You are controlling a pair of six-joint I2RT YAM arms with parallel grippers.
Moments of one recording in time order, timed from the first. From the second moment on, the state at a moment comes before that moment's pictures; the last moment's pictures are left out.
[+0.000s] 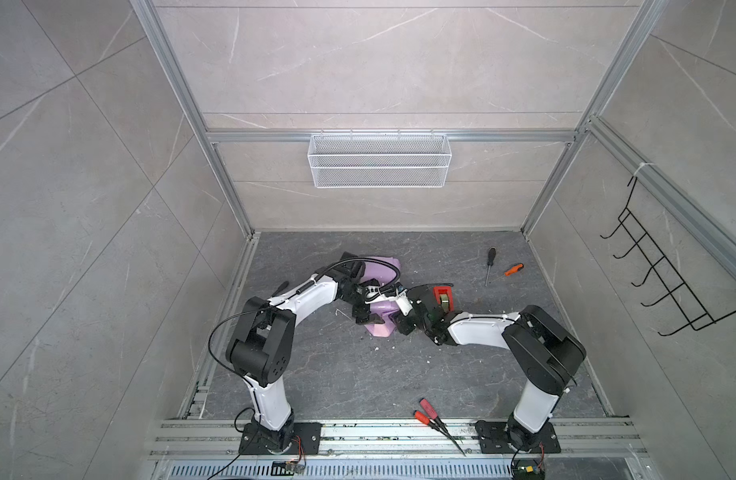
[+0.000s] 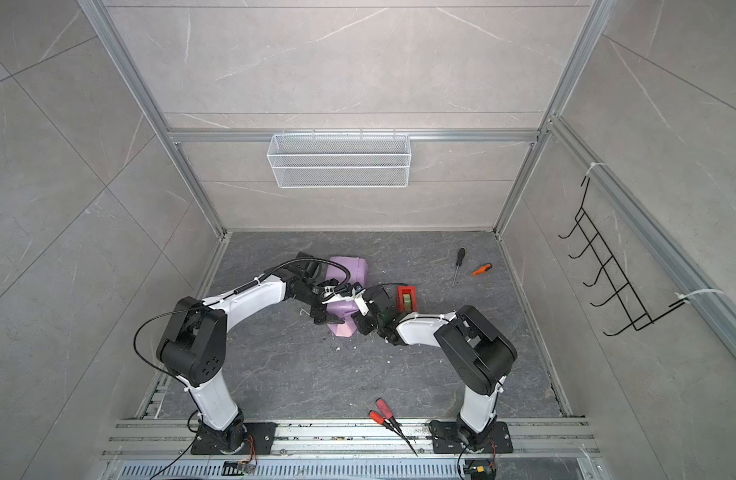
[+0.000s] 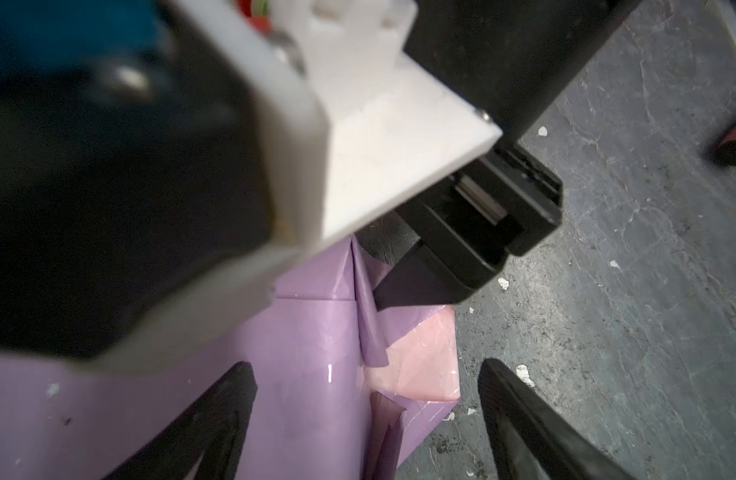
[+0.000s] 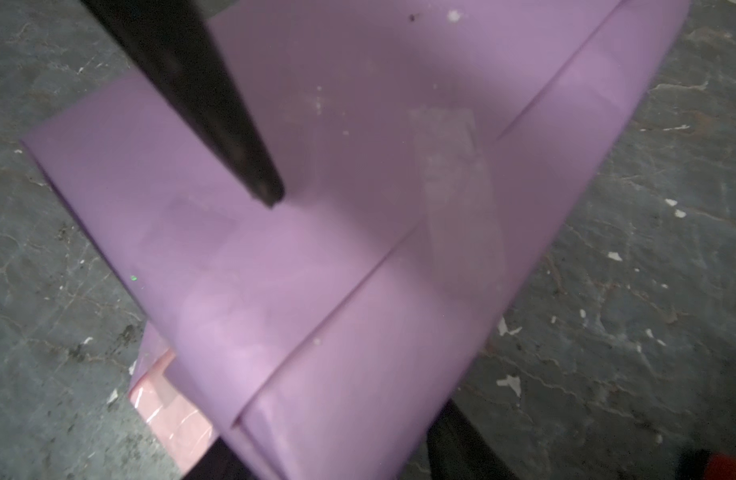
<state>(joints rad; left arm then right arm) -0.49 1.81 1.24 -0.57 0.60 1.09 0.70 1.80 0.87 0.21 -0.01 -0.01</state>
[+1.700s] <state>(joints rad) -0.49 1.71 1.31 -0.56 0.45 0.92 0.68 1.24 0.71 0.04 -0.04 -0.23</state>
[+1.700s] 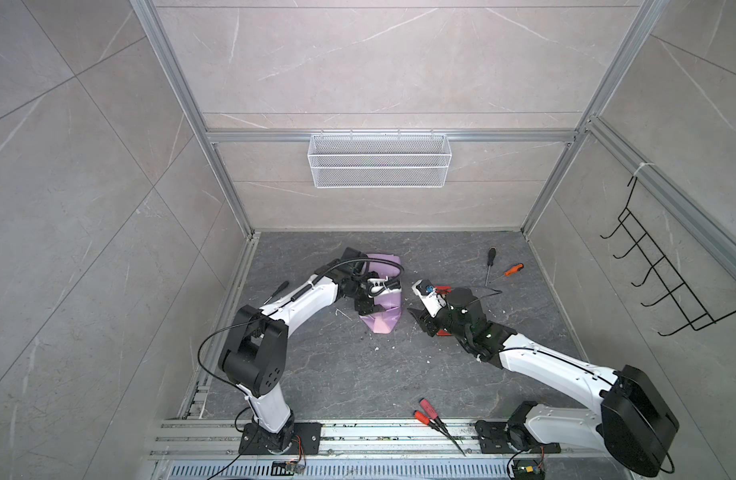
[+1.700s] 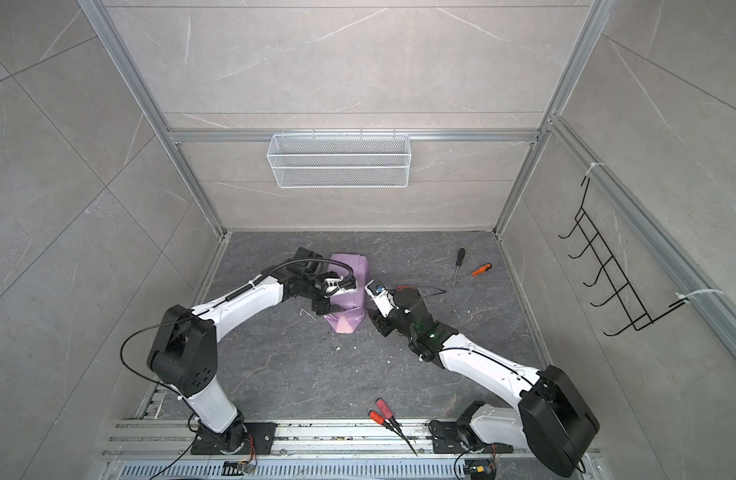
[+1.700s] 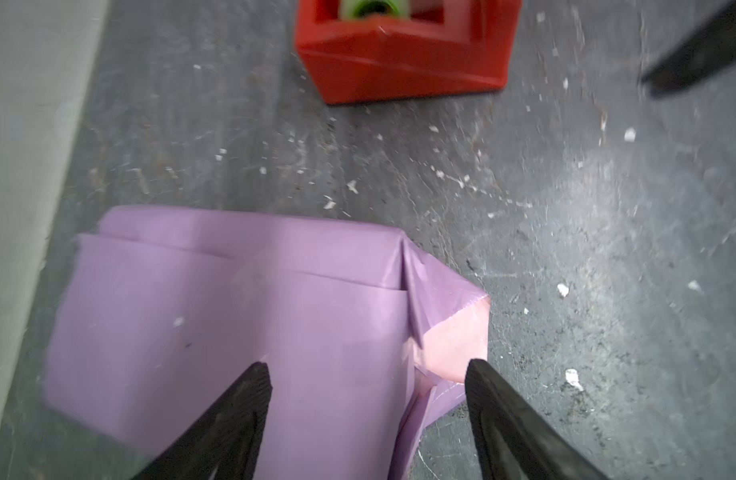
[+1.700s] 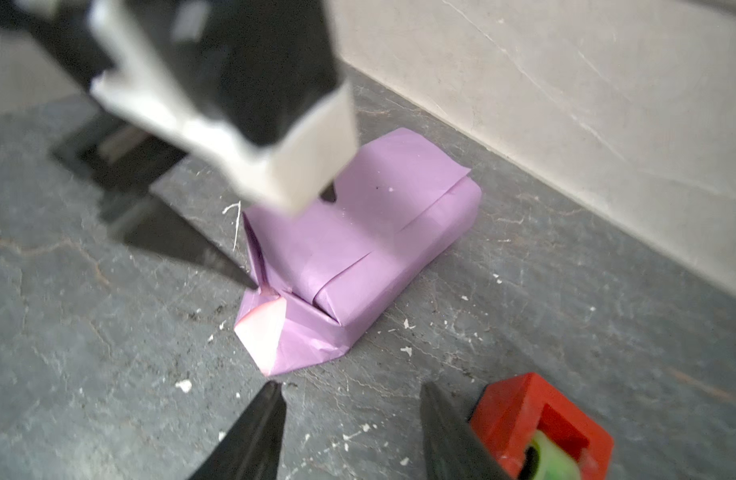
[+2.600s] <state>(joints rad) -0.35 1.92 1.47 -0.64 0.48 0.74 0.80 1.83 1.00 -0.16 0.05 -1.10</state>
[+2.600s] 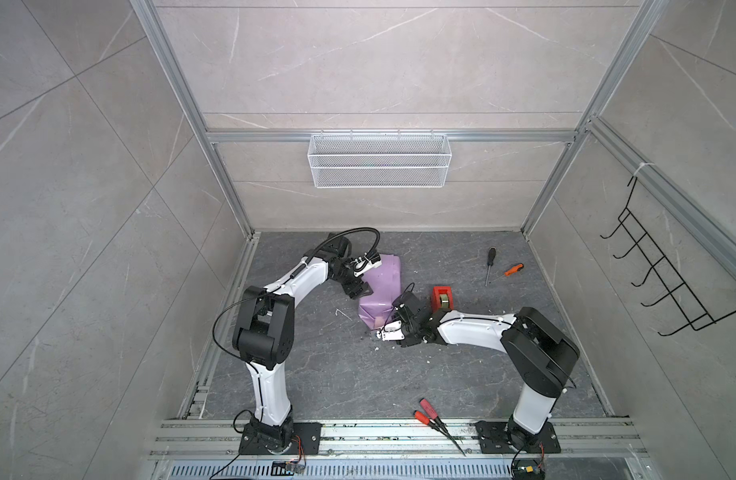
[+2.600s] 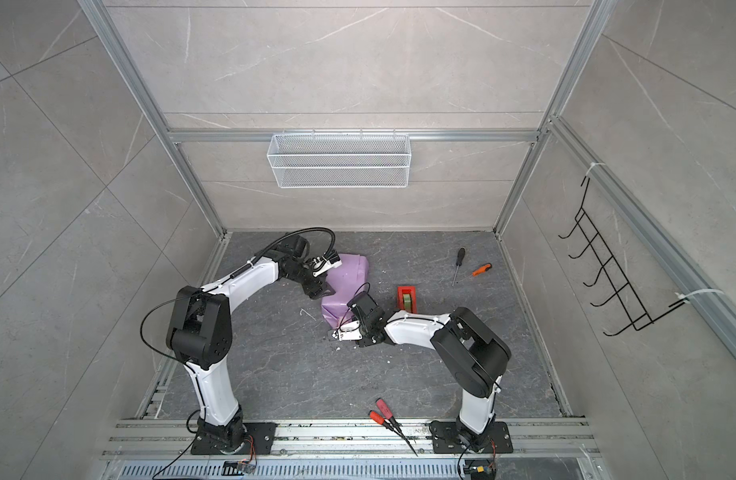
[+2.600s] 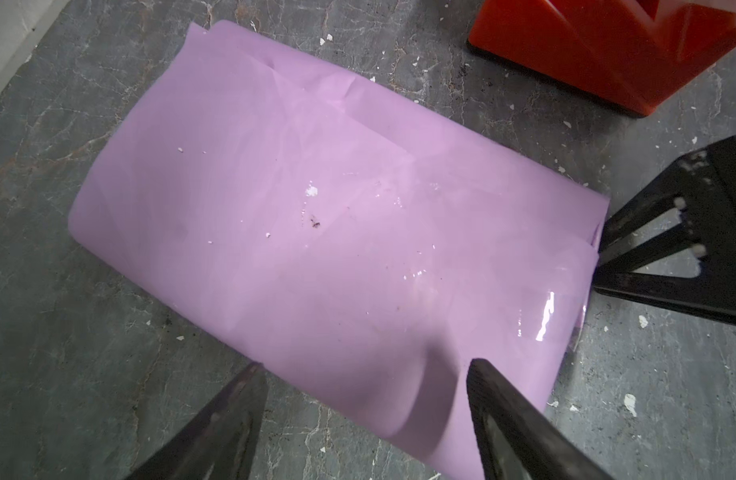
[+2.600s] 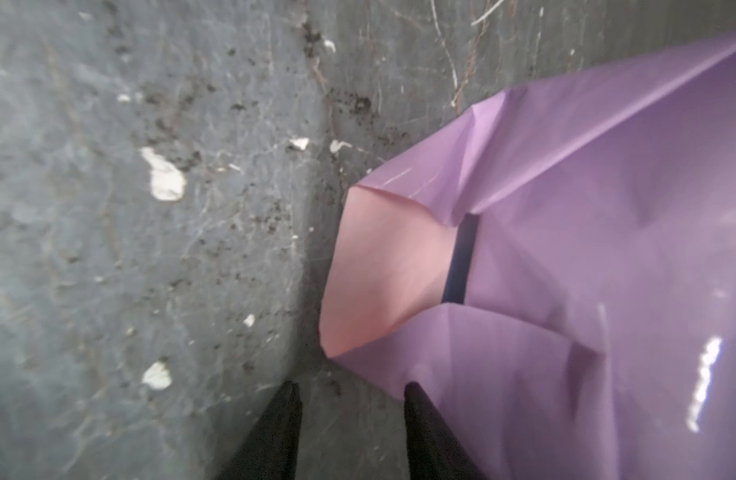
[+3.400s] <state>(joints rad) -0.27 1.87 1.42 -0.59 0.64 0.75 0.80 1.82 1.00 -0.08 0.03 -0.98</state>
